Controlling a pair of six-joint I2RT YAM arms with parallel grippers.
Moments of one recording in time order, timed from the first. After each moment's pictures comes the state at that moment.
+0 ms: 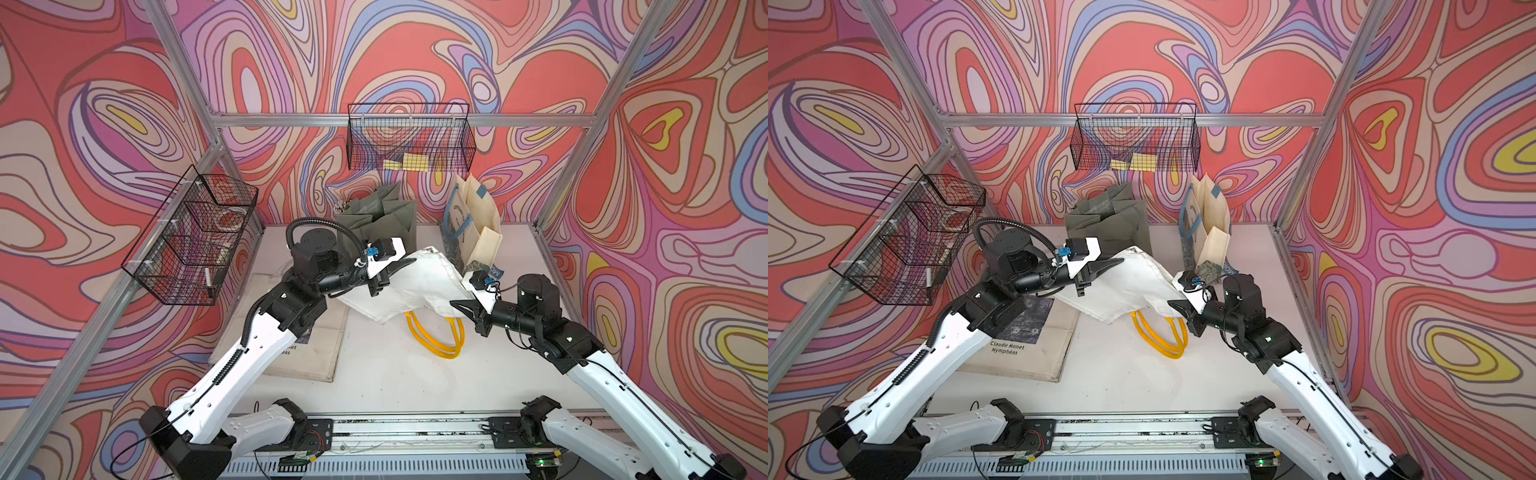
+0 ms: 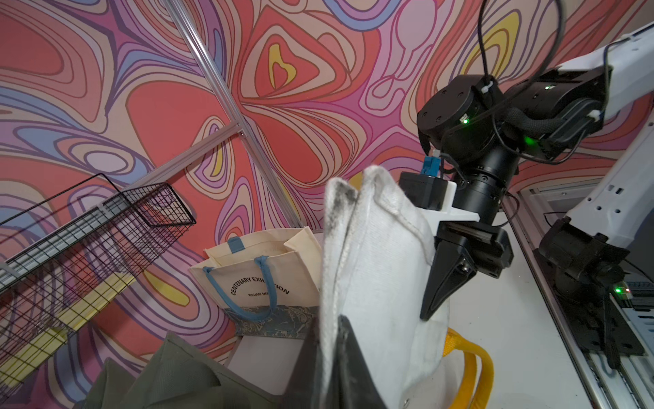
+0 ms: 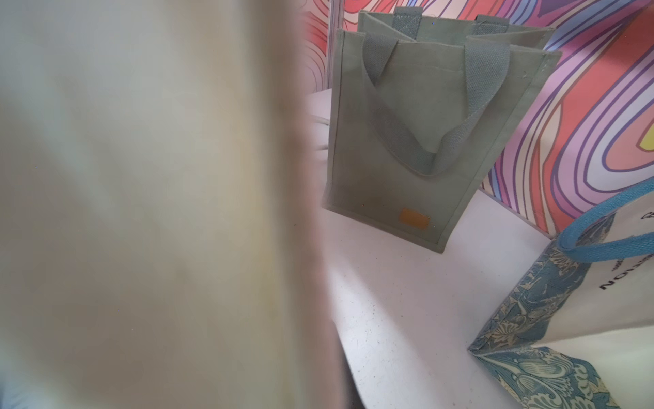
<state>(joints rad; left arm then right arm) -0.60 1.12 1.25 -0.20 0.61 0.41 0.44 0.87 0.83 -0.39 -0.47 -0.30</state>
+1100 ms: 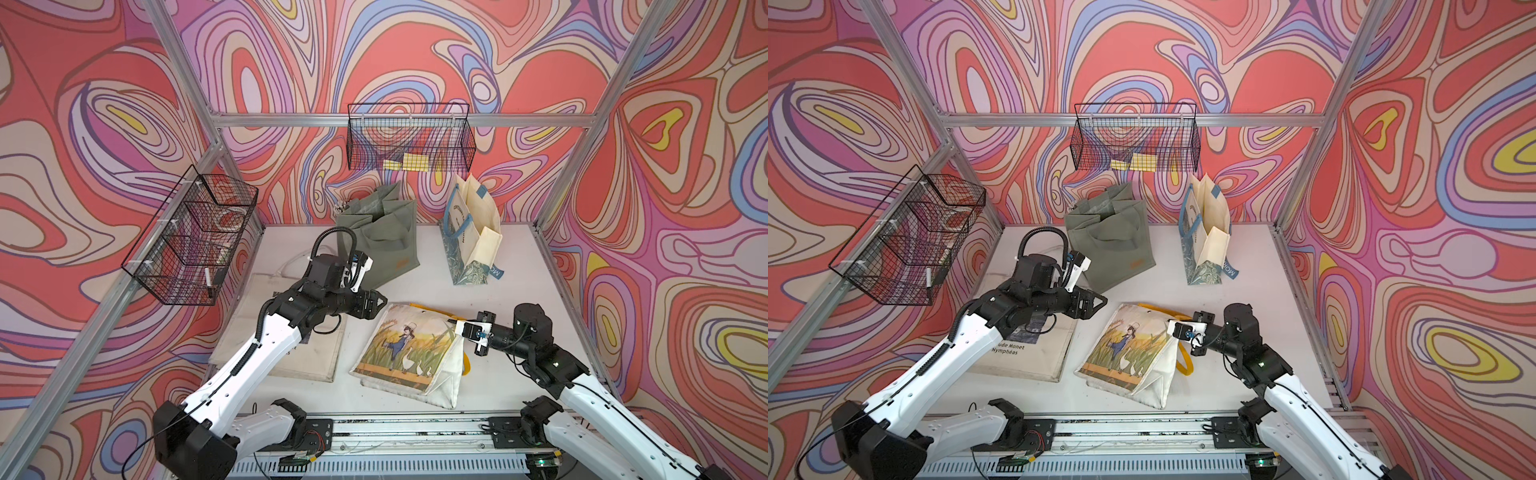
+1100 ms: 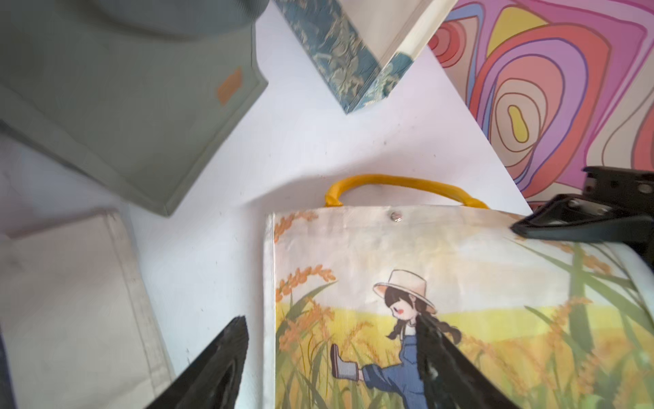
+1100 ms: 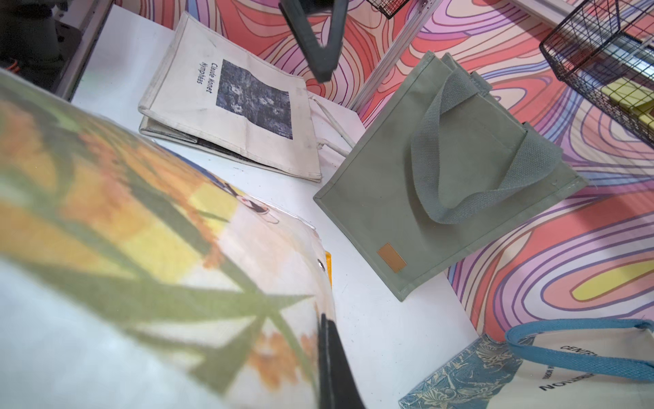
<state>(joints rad) -0.47 1.18 1.05 -0.65 0.37 -0.28 0.44 0.71 0.48 -0.15 -0.55 -0.85</state>
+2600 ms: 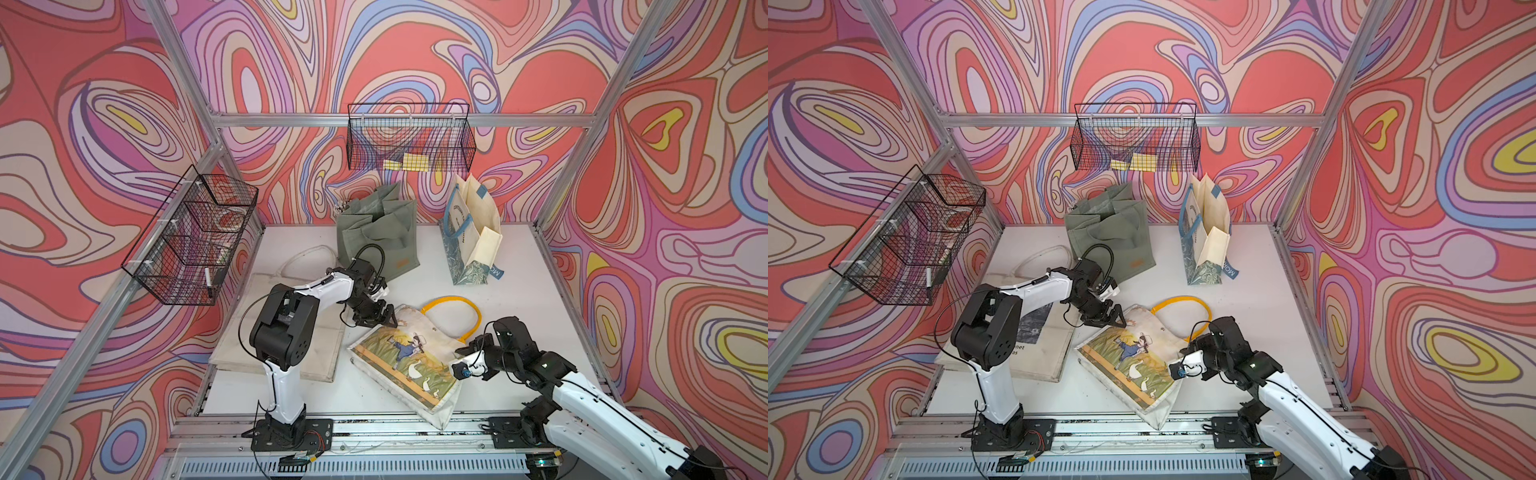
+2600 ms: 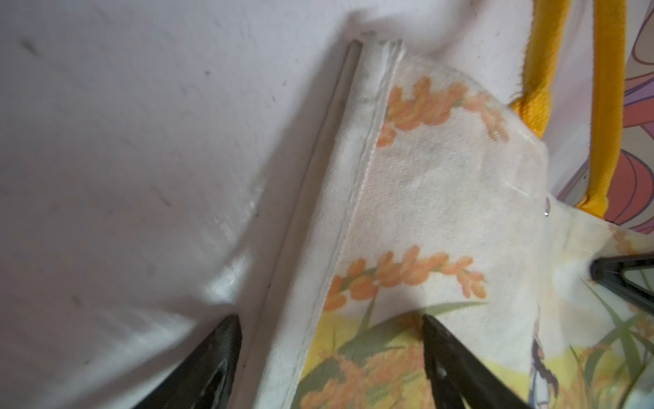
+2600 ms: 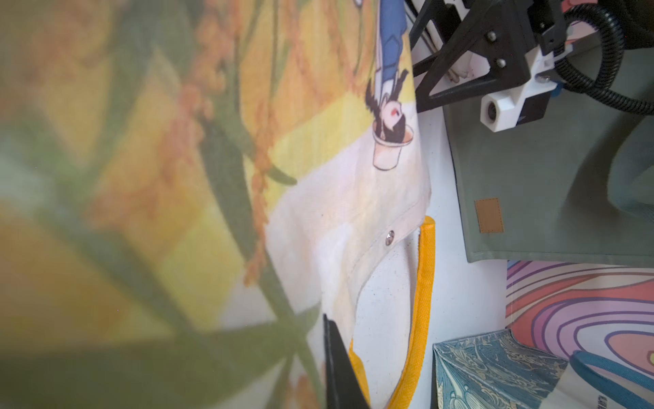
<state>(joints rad) -0.42 1.92 1.23 -0.76 0.62 -0.18 0.51 0.77 0.39 -0.45 -0.31 -1.38</state>
